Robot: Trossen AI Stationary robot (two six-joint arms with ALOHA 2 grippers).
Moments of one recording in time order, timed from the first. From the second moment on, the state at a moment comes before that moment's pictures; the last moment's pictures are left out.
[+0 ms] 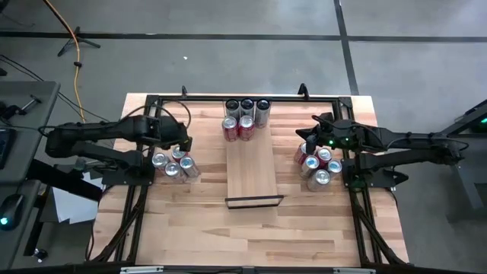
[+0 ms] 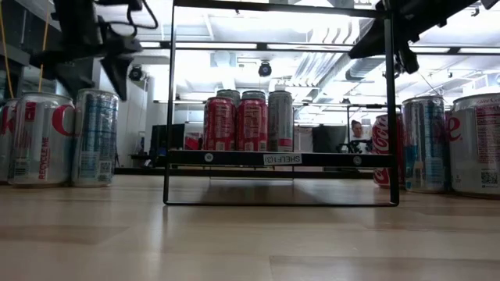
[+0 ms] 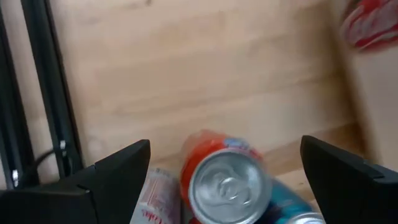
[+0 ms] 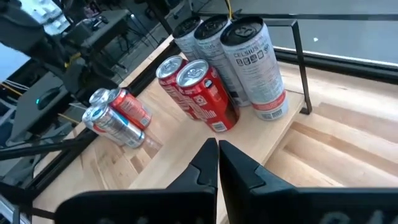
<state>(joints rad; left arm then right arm) 0.15 1.03 0.91 -1.22 -0.32 -1.19 -0.08 0.75 0.67 -0.34 0.33 0.71</state>
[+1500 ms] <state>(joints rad) 0.09 0.73 0.59 0.27 -0.23 -0.55 -0.08 0.80 0.95 -0.50 0.33 0.55</state>
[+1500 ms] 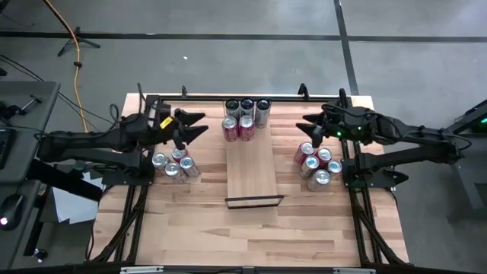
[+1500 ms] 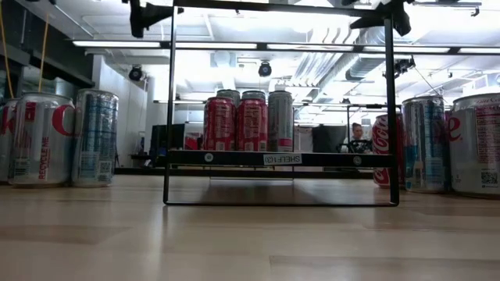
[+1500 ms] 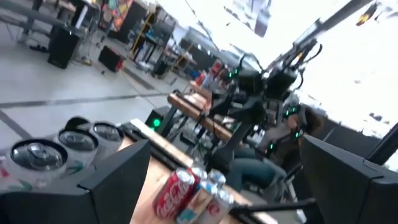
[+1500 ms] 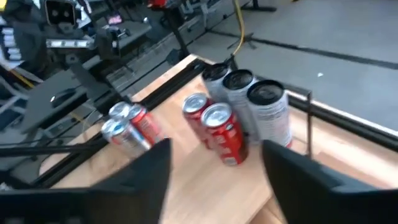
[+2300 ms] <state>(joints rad) 0.09 0.69 0.59 0.29 -0.23 -0.53 -0.20 1.27 1.18 -1.30 0.17 0.75</state>
